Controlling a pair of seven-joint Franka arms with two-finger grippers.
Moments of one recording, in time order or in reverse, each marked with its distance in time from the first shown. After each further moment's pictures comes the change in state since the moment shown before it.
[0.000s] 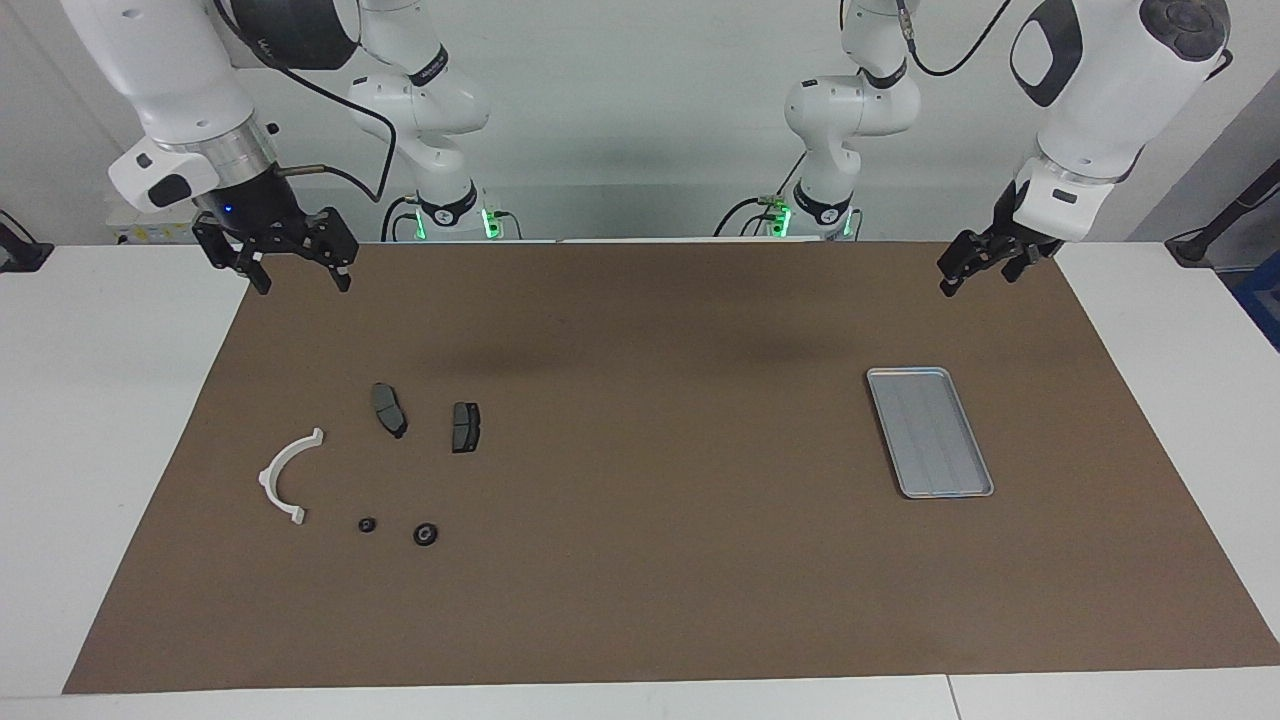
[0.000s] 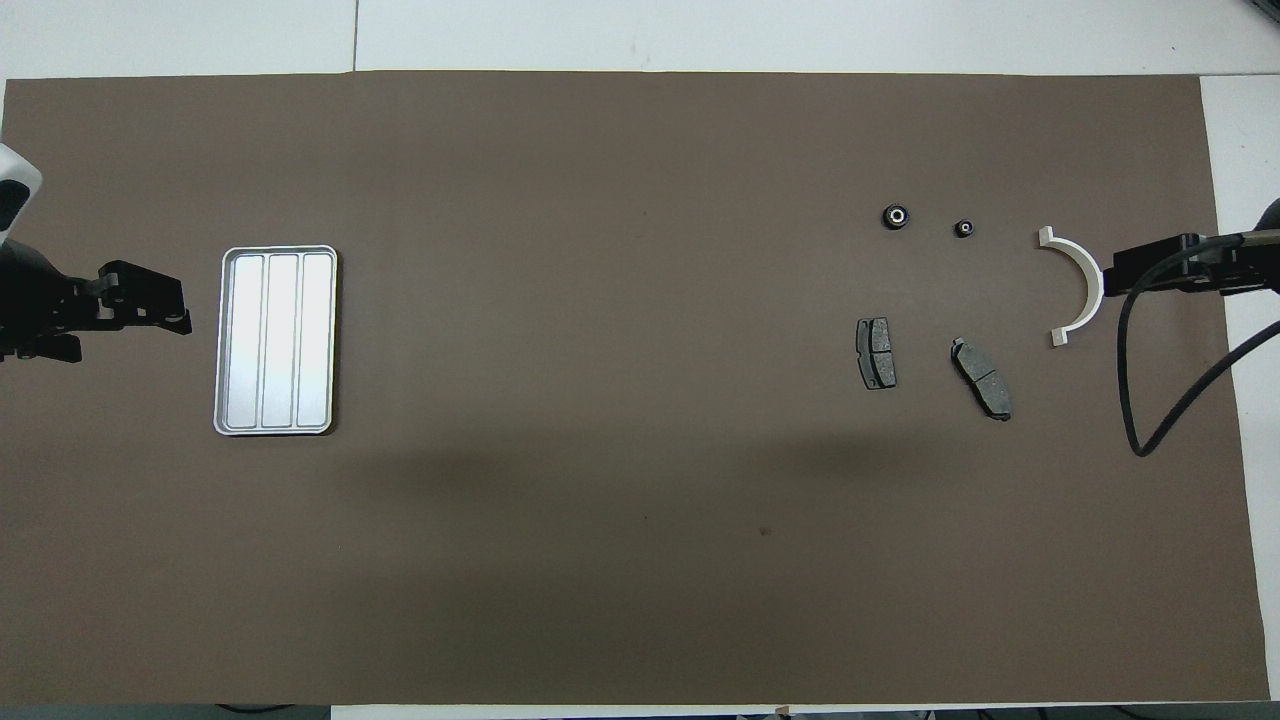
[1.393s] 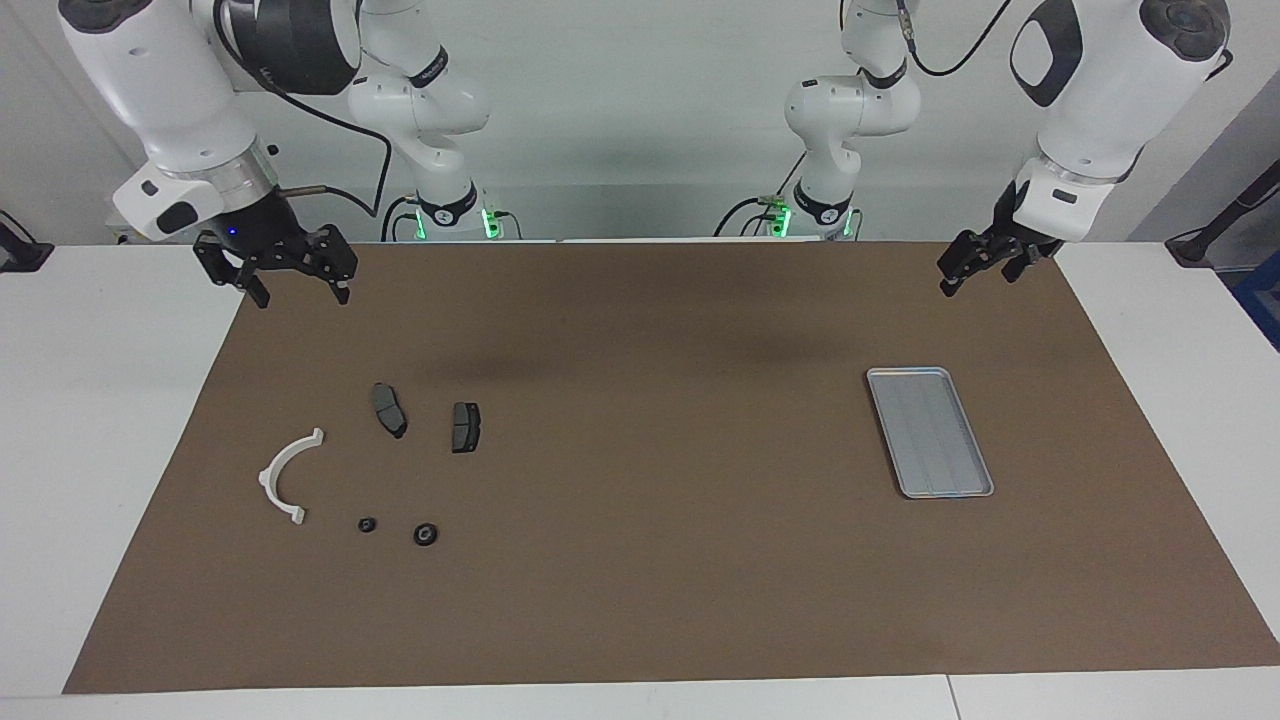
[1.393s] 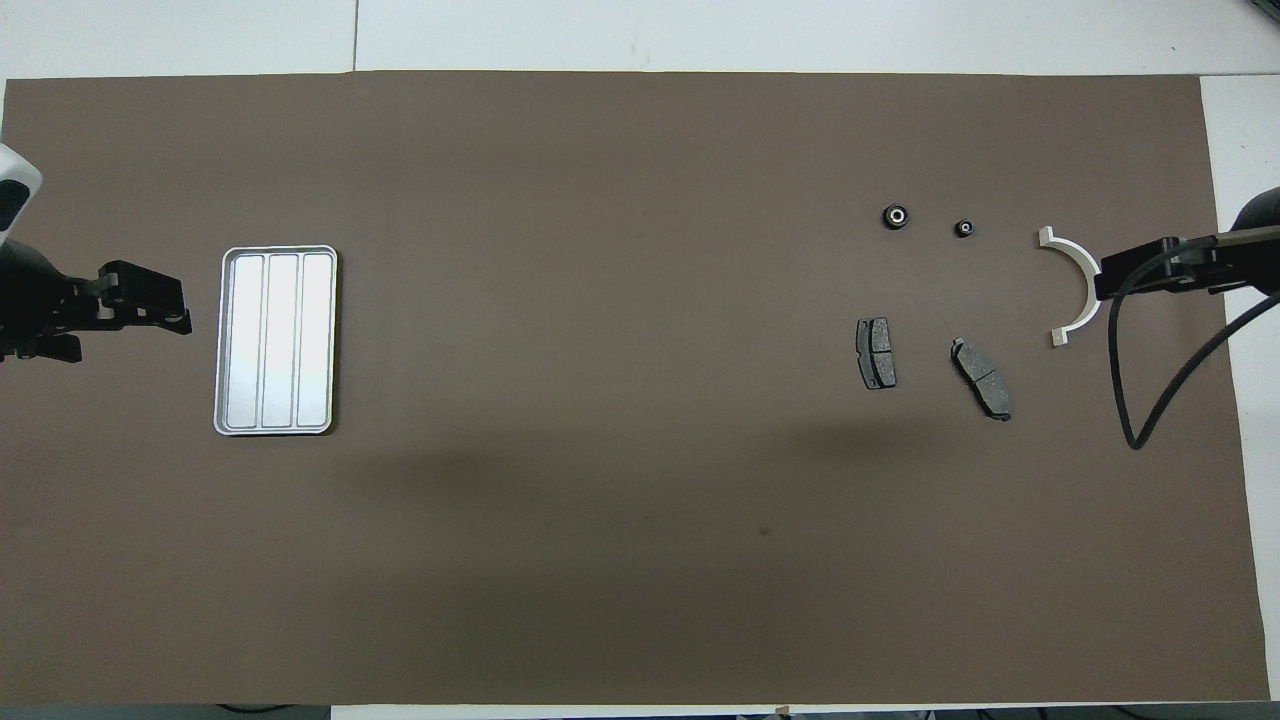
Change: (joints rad) left arm 0.000 0.000 0.000 0.000 0.000 0.000 0.000; right arm -0.003 0.060 -0.002 0.005 -0.018 -0.003 -0.054
